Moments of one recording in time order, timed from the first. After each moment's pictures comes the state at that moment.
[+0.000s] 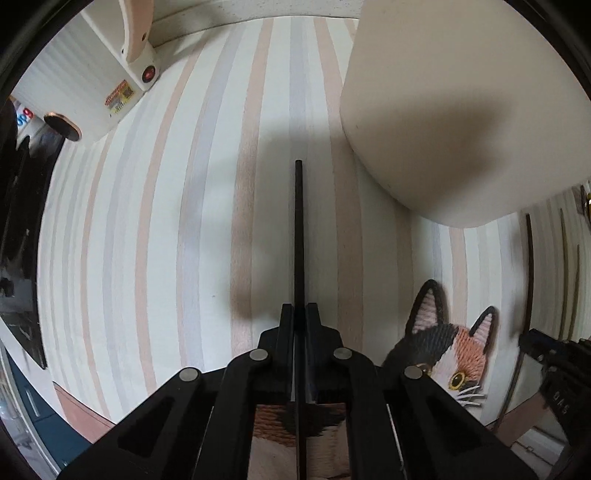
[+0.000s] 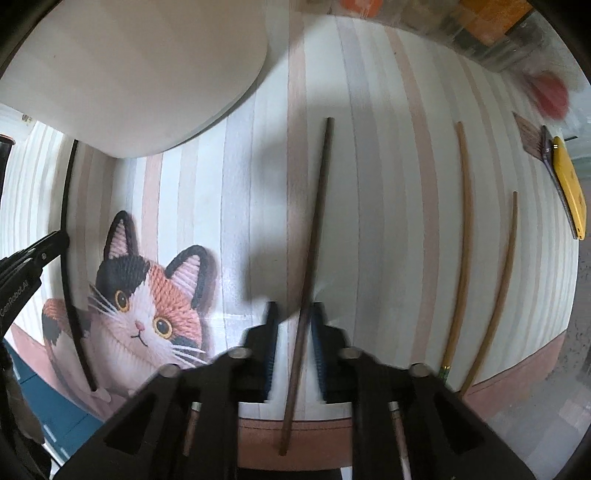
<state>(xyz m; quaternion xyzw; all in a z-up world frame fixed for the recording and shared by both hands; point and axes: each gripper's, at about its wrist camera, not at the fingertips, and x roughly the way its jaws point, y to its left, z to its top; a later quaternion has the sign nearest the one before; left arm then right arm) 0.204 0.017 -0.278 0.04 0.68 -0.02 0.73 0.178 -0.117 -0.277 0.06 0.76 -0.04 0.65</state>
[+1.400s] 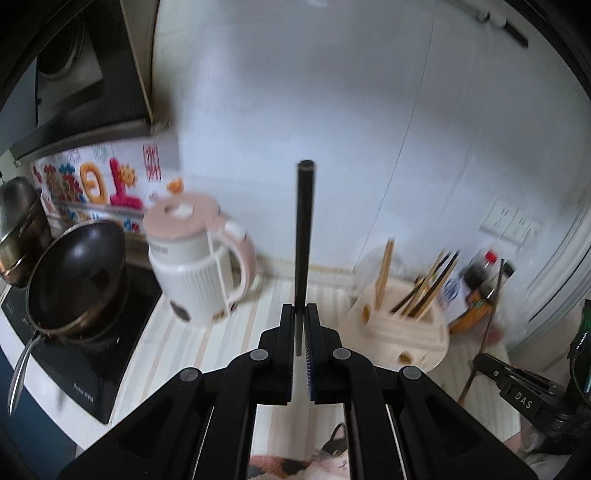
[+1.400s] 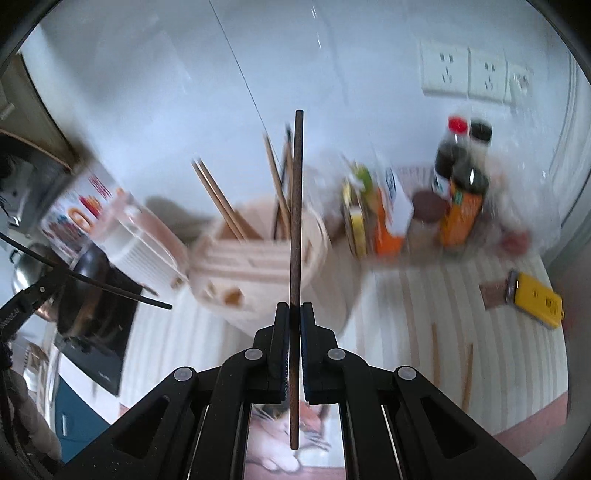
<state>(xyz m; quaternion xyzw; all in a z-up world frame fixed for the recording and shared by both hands) 0.202 0.087 0.029 -0.07 0.38 -0.02 0.92 0.236 -0.146 -0.029 0.16 0.49 0.03 0.85</state>
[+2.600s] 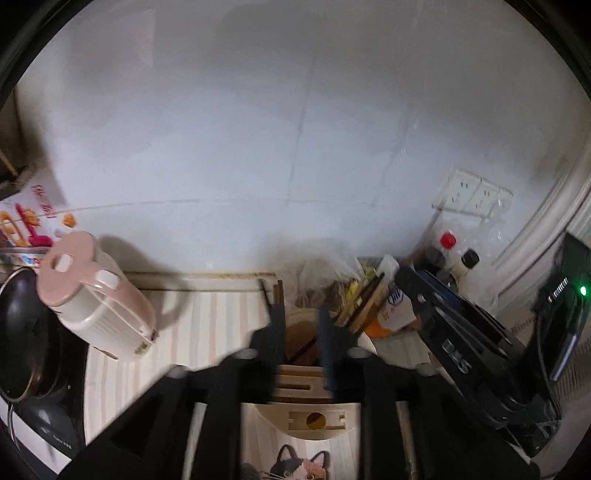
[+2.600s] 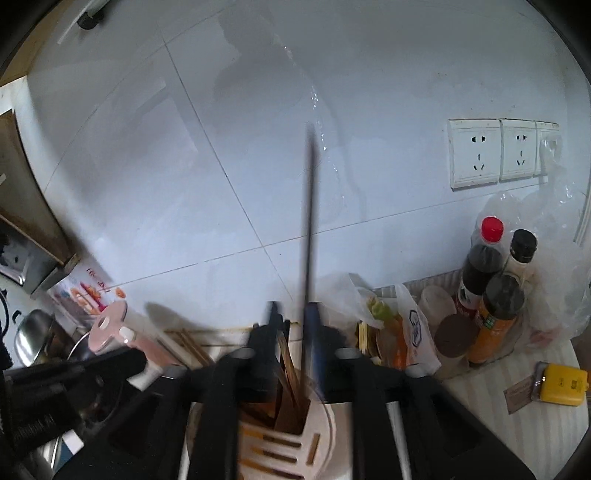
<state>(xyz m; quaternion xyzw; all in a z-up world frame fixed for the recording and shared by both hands) 0.299 -0.010 0.034 -0.04 0.44 -0.12 0.89 0.347 -0.175 -0.014 0.19 0.36 0.02 0.91</state>
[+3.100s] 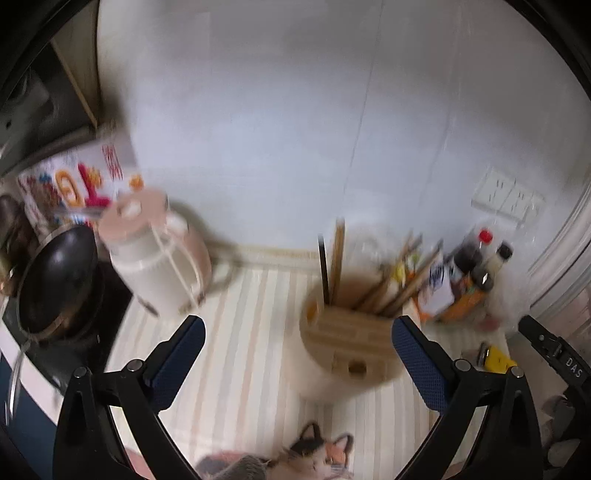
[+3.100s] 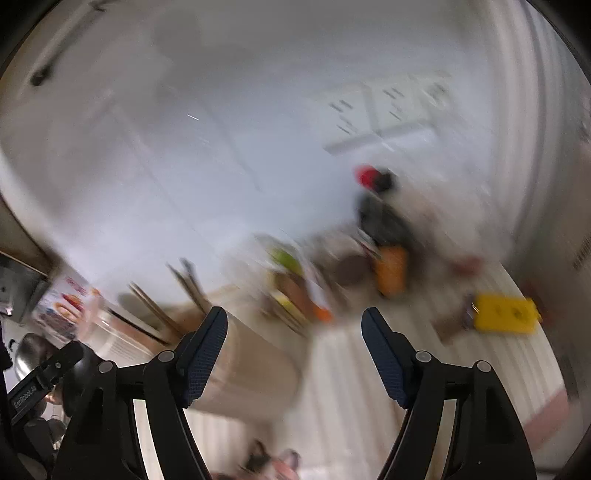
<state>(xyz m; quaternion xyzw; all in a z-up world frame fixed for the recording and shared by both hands) 0.233 0.000 0.002 -0.04 0.44 -0.02 0.90 0.240 -0.267 -0.019 0.24 0.42 -0.08 0.87</state>
